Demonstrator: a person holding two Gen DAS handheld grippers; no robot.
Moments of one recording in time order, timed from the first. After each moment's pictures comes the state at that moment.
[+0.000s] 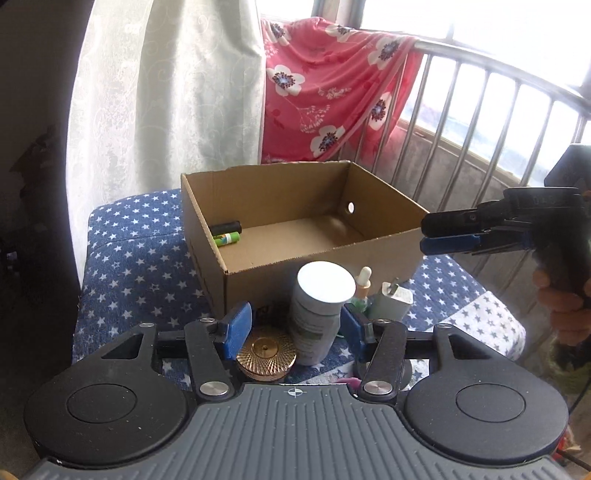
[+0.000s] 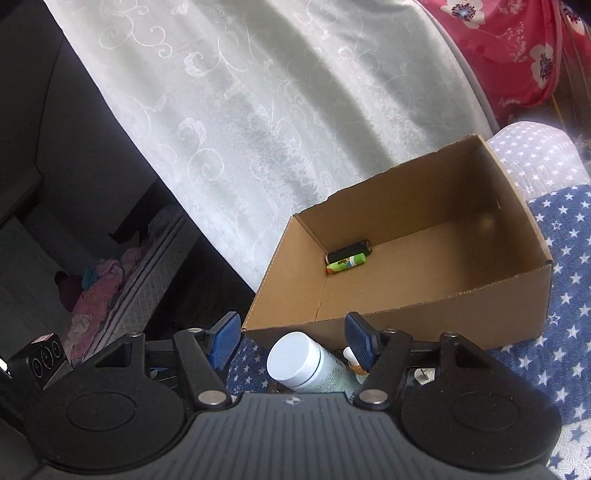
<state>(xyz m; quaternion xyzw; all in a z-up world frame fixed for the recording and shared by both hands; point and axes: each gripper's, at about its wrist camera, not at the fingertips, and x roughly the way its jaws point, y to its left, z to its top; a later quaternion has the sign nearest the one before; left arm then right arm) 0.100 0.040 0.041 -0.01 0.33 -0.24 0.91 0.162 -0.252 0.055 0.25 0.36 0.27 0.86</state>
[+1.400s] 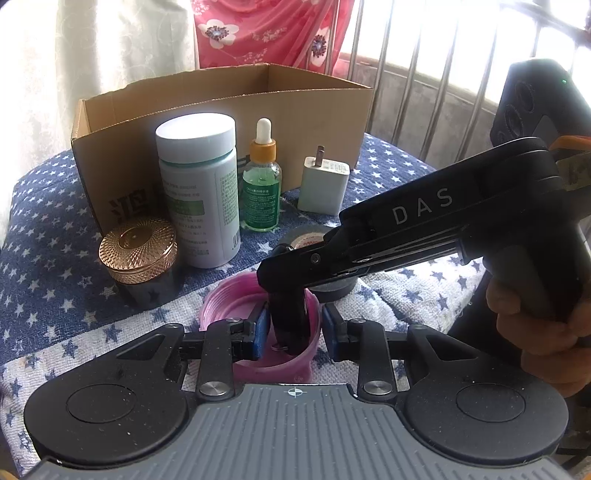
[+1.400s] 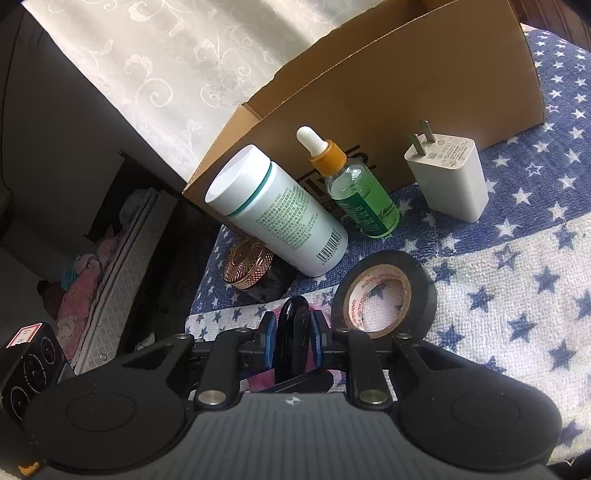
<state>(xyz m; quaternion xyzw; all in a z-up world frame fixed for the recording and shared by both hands) 0.068 -0.024 -0.041 0.07 0.36 -0.30 0.88 0.109 -0.181 -0.064 0.29 0.42 0.22 0.83</state>
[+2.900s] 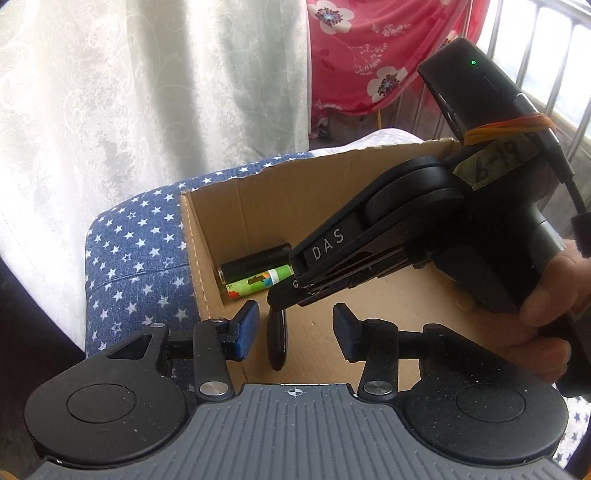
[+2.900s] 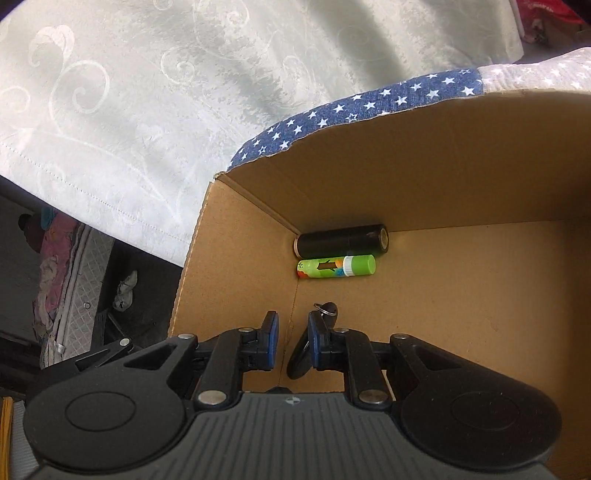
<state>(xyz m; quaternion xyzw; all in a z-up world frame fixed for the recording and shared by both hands) 0.275 -0.004 0.031 0.06 0.42 -0.14 0.89 0.401 -0.128 -0.028 0.19 0.56 0.26 0.76</state>
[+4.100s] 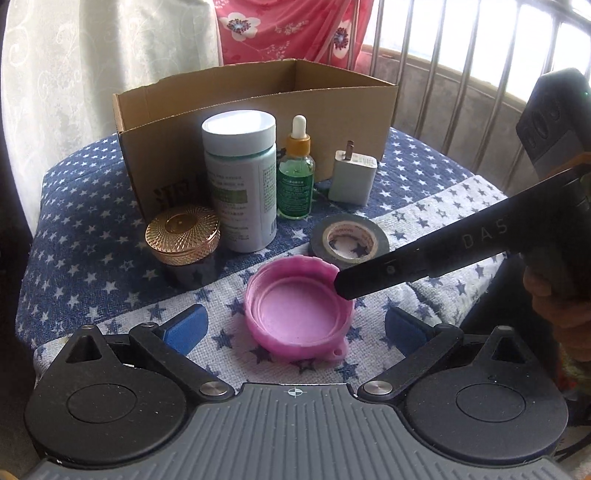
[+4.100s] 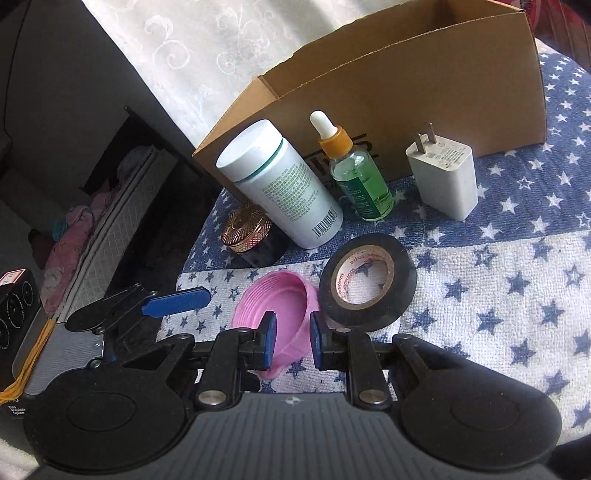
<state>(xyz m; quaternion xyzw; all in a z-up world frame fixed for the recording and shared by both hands) 0.063 -0.003 -0.039 0.09 0.37 -0.26 0.89 0.105 -0.196 -0.051 0.21 0.45 0.24 0.83</state>
